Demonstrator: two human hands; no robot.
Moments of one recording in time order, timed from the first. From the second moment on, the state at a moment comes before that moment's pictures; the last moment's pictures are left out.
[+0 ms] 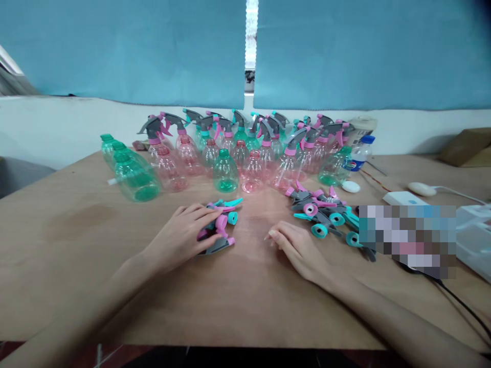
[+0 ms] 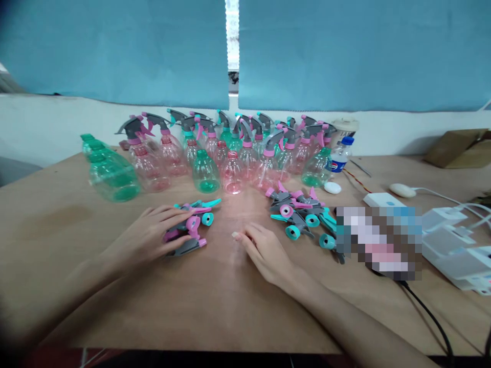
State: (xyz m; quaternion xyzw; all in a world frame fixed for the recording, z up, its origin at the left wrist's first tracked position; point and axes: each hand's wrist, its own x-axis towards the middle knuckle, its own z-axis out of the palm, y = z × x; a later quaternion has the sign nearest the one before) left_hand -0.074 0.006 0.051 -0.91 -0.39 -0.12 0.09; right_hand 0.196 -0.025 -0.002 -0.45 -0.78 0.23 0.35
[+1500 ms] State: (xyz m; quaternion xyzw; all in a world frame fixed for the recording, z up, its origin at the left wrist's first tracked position) left_hand 0.161 0.081 0.014 -0.96 -0.26 -0.03 -0.09; right_hand 0.191 -0.020 0.002 -0.40 -0.85 0.24 0.24
